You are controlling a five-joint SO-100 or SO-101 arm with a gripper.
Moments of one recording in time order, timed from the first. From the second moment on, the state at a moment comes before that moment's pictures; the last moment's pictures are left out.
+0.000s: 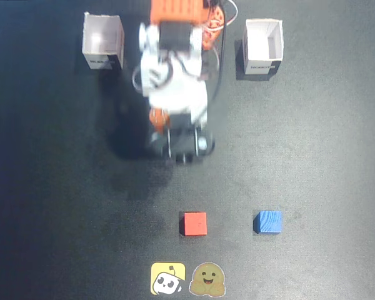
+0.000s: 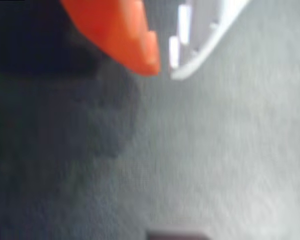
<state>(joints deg) -1.1 124.1 132.7 54.2 82.8</state>
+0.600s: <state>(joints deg) -5.8 94.7 109.0 52.3 85.4</state>
